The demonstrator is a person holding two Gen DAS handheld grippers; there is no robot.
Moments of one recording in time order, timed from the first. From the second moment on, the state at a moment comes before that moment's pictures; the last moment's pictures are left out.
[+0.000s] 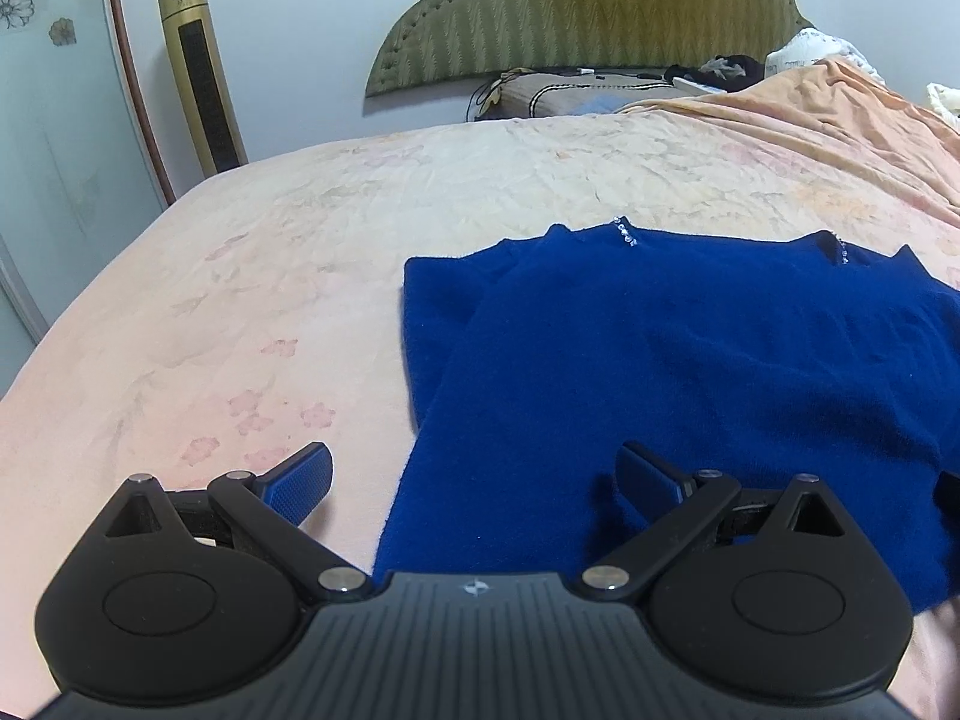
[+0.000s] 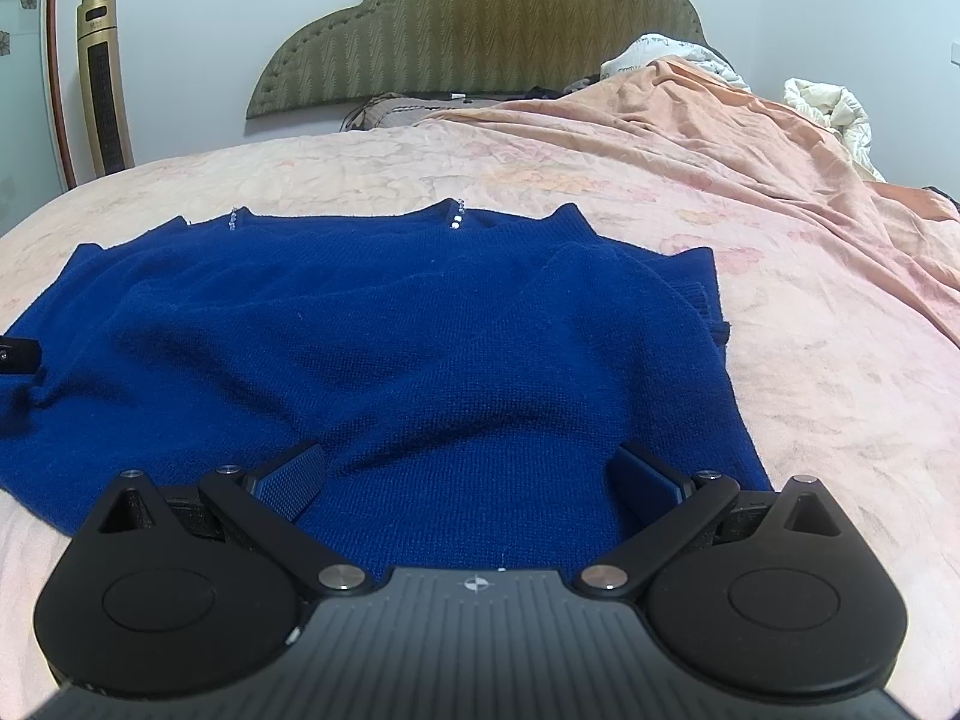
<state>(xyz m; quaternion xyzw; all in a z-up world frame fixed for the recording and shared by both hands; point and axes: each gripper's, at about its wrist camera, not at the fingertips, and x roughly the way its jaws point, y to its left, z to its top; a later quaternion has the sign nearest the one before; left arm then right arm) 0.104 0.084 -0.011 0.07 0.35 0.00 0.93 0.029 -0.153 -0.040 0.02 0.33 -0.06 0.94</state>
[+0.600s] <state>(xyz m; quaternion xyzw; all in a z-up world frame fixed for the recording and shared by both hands) 0.087 0.019 -0.026 0.10 0.33 -0.06 0.93 0.011 -0.169 -0.035 0.02 0.30 -0.10 0.95</state>
